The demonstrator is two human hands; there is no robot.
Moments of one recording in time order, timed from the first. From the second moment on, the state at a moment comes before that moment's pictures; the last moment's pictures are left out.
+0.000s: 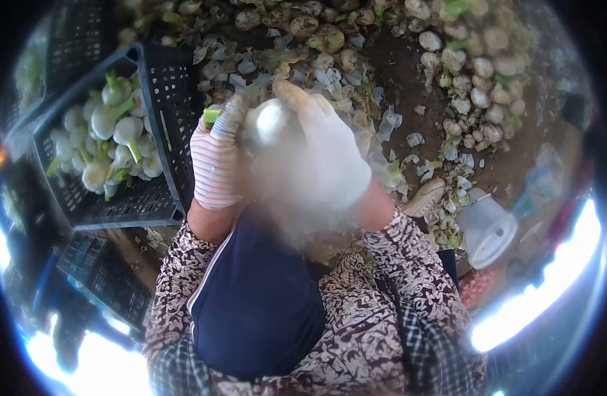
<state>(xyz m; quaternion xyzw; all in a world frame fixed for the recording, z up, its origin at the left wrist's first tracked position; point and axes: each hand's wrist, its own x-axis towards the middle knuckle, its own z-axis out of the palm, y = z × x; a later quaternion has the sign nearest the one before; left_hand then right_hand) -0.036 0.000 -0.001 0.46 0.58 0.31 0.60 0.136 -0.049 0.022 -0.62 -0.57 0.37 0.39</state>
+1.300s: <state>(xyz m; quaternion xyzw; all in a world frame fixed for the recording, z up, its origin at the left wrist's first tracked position) -0.032 0.018 0.024 -0.04 0.39 0.40 0.83 0.166 -0.072 -0.012 -0.66 -0.53 0.39 0.38</state>
